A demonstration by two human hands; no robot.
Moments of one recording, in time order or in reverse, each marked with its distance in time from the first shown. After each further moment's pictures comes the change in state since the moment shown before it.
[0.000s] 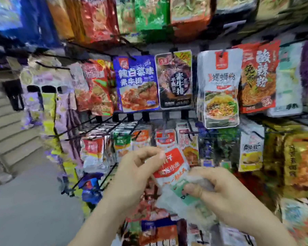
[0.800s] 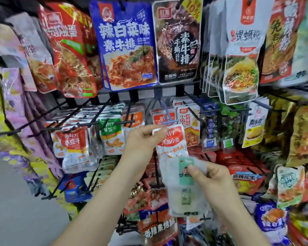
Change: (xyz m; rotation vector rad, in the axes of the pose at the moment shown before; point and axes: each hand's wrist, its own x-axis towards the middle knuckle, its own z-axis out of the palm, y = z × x) left_hand 0.086 -0.070 -0.033 -0.052 -0.016 -0.226; right_hand 0.031 0.069 0.079 0.343 0.588 0.433
